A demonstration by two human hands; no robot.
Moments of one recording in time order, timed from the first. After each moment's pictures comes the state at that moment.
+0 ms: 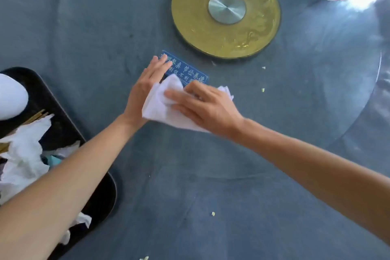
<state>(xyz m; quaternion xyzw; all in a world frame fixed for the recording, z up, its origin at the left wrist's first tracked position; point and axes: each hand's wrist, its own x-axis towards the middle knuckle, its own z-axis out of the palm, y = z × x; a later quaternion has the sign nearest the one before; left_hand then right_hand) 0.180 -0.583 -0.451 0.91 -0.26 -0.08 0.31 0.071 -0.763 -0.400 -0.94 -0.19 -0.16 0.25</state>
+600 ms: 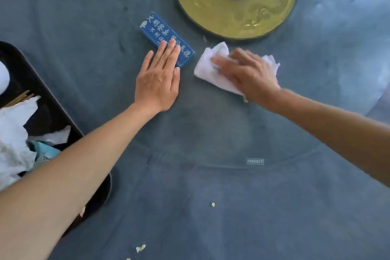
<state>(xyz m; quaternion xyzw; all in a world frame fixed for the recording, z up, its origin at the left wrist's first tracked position) 0.170 -0.606 -0.482 0.94 -0.29 -0.02 0.16 0.092 -0.856 -0.446 -0.99 -0.05 -0.02 0.11</state>
